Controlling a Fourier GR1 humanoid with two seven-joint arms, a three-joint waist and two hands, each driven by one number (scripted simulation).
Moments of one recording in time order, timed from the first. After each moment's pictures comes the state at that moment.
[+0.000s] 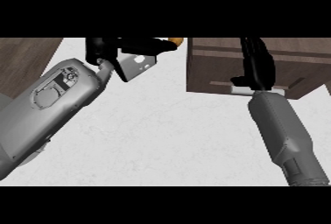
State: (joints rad) left arm -1.06 0.46 -0.63 -1.16 0.53 0.79 0.27; right arm -0.80 -0.19 -0.16 -0.62 1.21 -0.68 -0.11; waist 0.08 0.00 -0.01
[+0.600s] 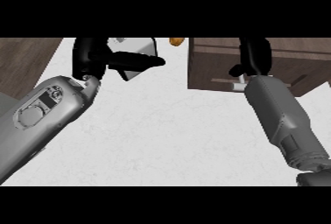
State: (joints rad) left arm -0.93 0.52 -0.62 -1.31 0.50 0.78 0.29; right arm -1.01 -0.21 -0.21 -0.34 1.23 -0.74 -0.09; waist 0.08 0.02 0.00
